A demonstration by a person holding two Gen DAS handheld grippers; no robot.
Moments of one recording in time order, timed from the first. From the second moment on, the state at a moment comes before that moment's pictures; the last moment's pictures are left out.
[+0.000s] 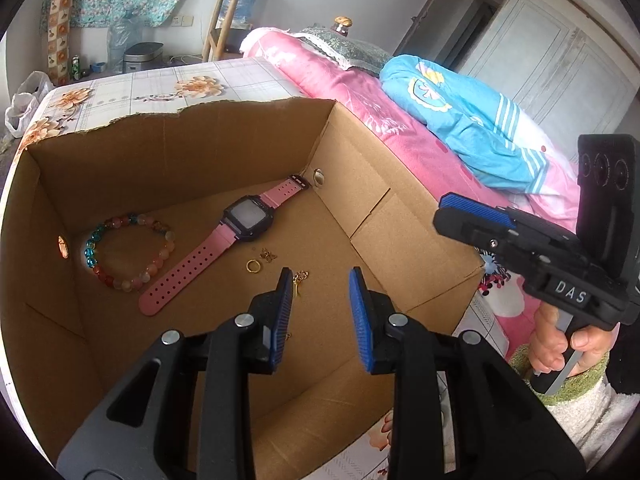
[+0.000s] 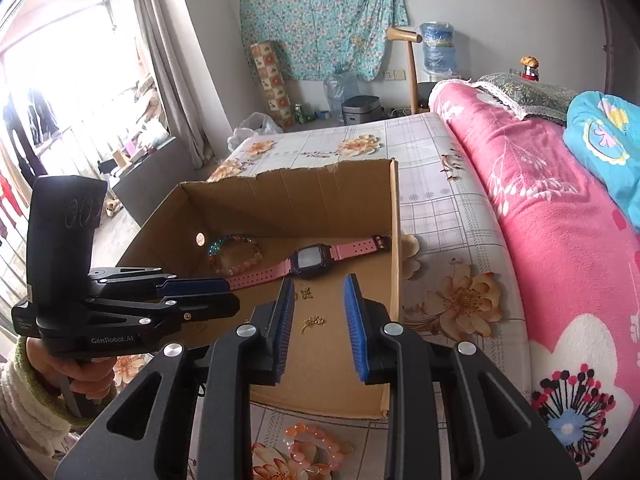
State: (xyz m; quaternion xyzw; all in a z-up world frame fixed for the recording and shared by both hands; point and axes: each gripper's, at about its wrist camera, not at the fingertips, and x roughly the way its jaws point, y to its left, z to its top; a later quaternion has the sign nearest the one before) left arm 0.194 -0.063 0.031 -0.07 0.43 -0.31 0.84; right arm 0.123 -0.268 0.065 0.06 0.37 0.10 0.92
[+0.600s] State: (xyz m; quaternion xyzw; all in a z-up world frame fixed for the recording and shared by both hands) left arm 0.062 -0.023 0.037 -0.02 0.37 -0.32 0.87; right arm 0.001 -0.301 0.050 0.18 0.33 0.07 0.92
